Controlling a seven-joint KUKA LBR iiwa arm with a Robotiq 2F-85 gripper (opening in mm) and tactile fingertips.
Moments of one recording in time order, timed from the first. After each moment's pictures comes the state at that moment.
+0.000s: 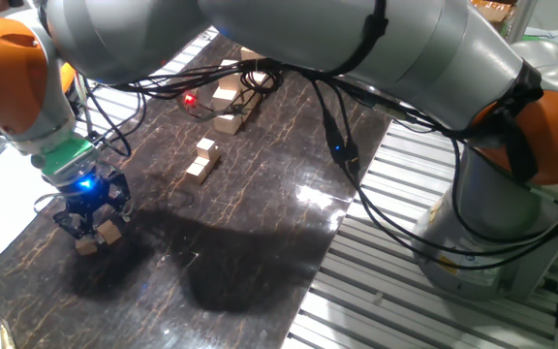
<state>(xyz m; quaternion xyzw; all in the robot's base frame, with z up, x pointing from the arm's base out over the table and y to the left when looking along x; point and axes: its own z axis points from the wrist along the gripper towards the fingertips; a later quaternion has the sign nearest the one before) 0.630 0.274 0.043 -0.12 -0.99 0.01 0.06</state>
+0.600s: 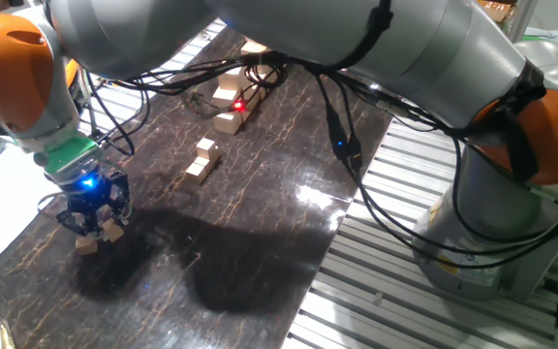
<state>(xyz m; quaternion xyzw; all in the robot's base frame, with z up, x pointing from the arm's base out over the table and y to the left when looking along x) 0.627 0.266 0.049 -0.13 -0.99 0.00 0.05</state>
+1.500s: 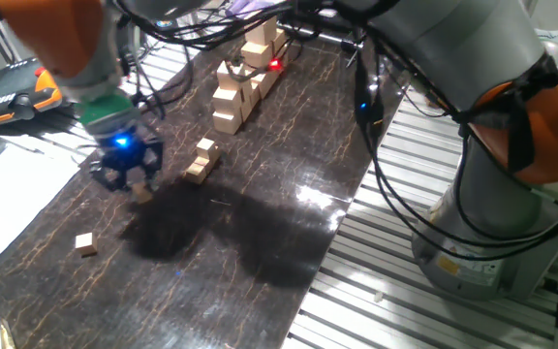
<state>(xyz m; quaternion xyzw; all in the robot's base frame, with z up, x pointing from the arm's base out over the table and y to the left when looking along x) 0.603 0.185 0.083 -0.27 -0.96 -0.01 0.04</state>
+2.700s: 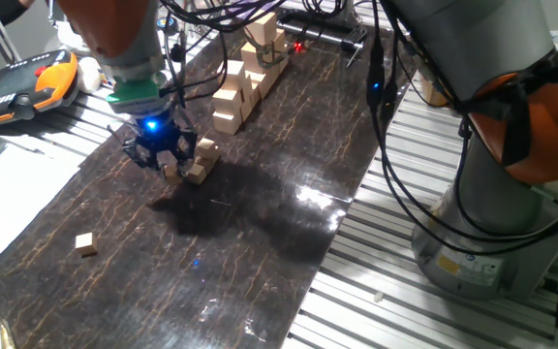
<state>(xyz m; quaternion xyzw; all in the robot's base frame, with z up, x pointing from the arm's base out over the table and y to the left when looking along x) 0.574 0.130 0.088 -0.46 -0.89 -0.01 0.04</state>
